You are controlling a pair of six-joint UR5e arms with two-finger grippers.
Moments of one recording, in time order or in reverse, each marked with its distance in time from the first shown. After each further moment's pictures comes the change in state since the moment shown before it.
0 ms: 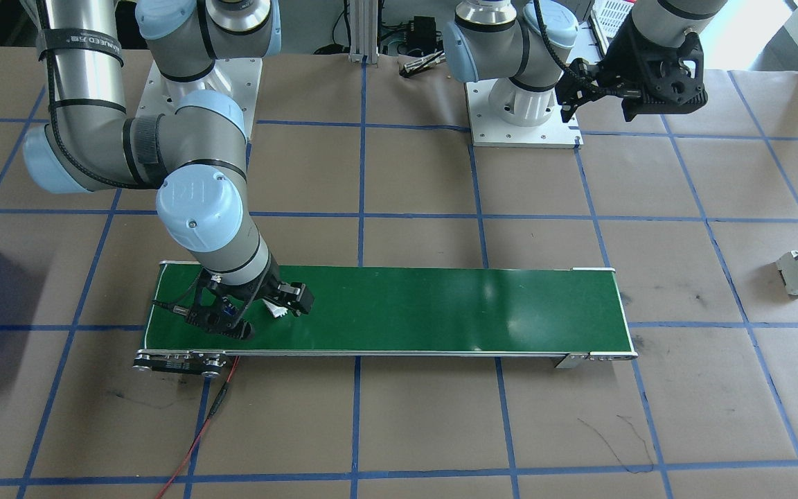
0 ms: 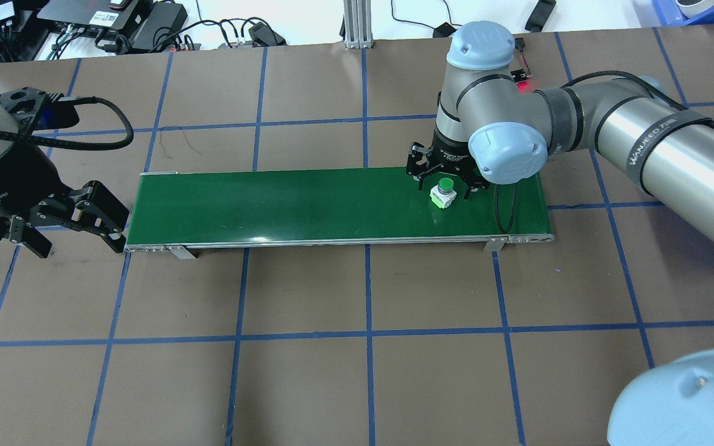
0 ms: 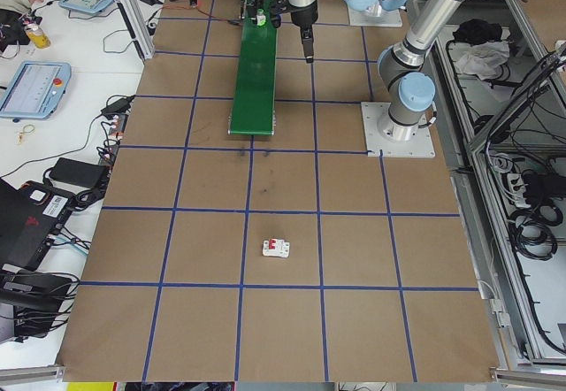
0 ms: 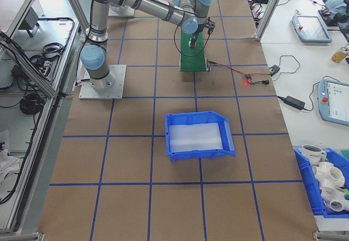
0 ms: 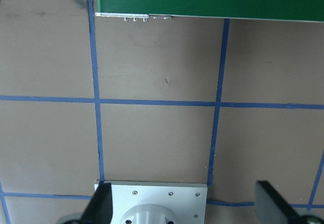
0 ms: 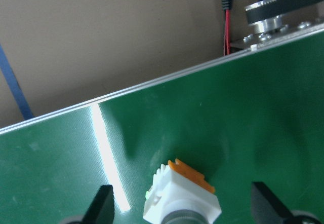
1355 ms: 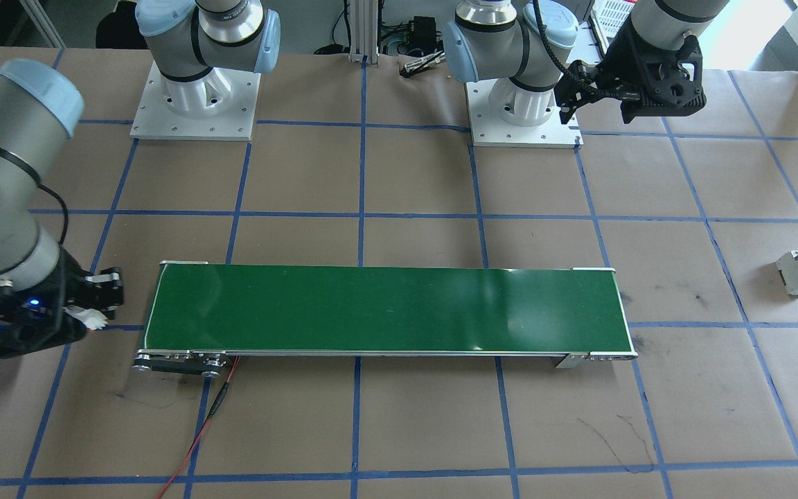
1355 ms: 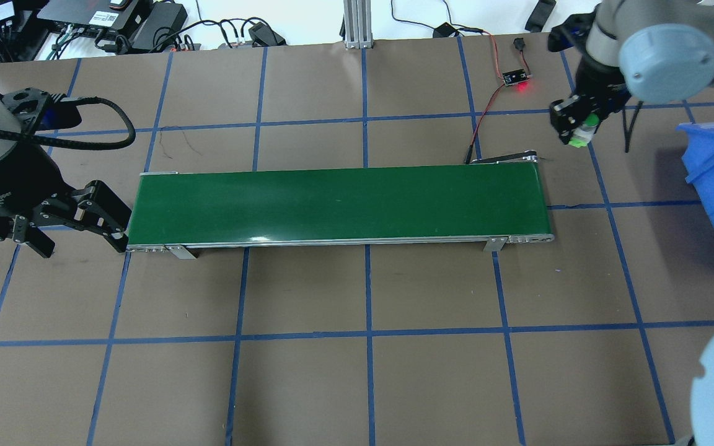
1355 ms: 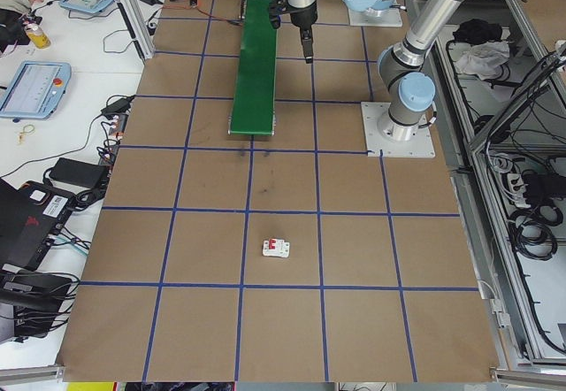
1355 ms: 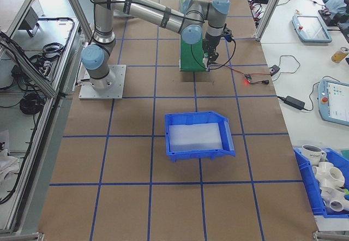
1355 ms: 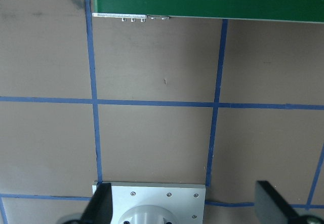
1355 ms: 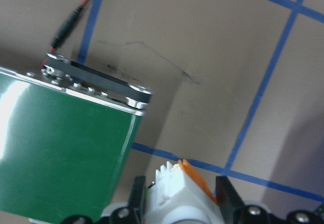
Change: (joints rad) left arm 0.000 -0.004 -0.002 0.003 -0.006 0.000; right arm -0.314 -0.071 -0.134 0.154 -0.142 -0.924
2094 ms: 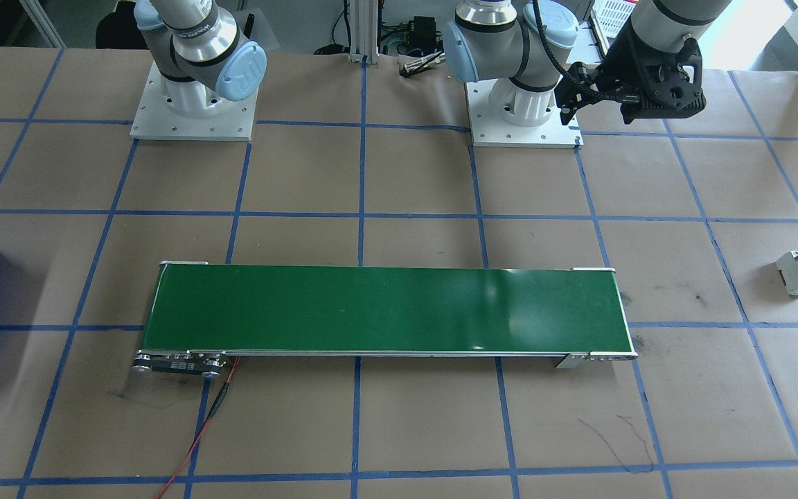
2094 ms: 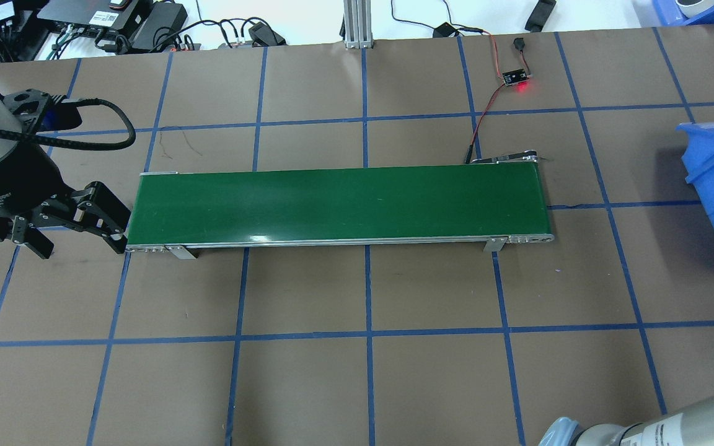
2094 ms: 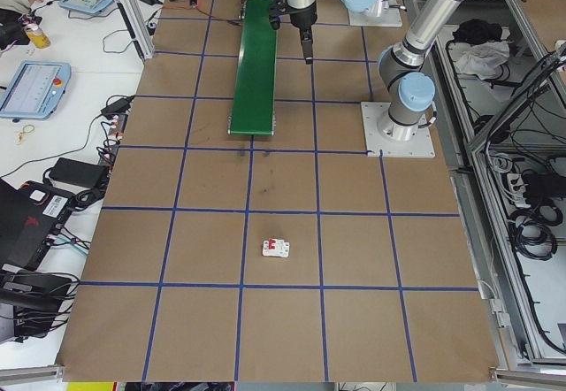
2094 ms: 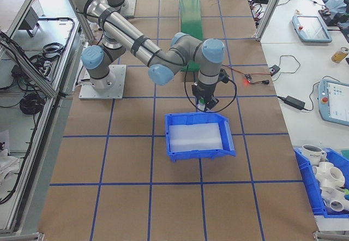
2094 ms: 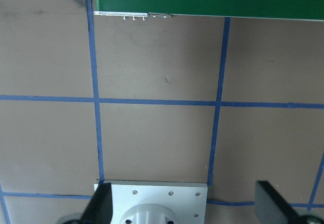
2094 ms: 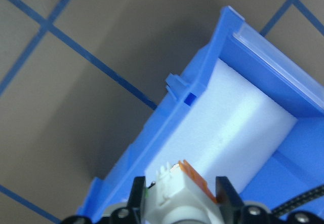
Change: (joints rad) left arm 0.000 -0.002 -0.001 -0.002 0.007 0.000; right arm -0.506 -0.023 -0.012 -0.077 0.003 -0.870
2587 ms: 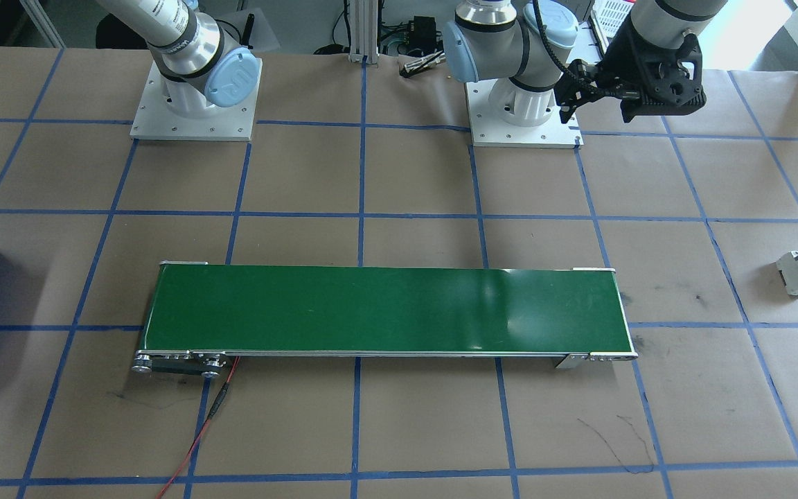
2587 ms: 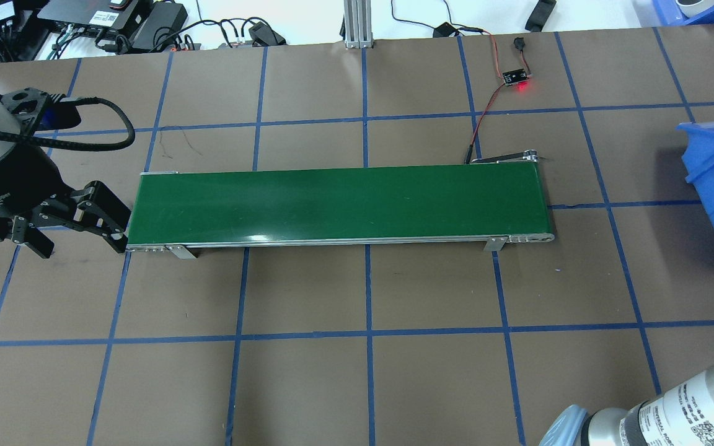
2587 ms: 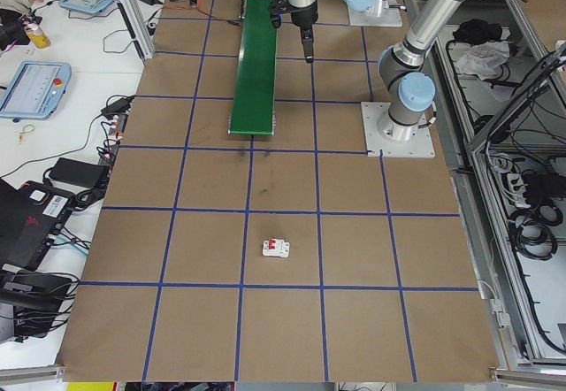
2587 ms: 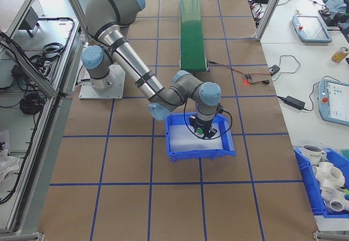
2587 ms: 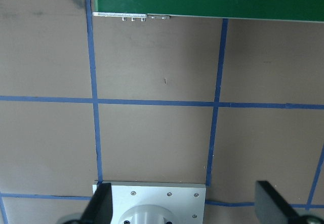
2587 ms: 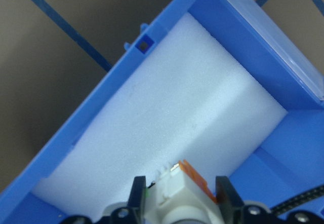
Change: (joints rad) left arm 0.000 0.008 -0.001 0.002 -0.006 0.000; right arm -0.108 0.192 0.014 -0.195 0.028 -0.288
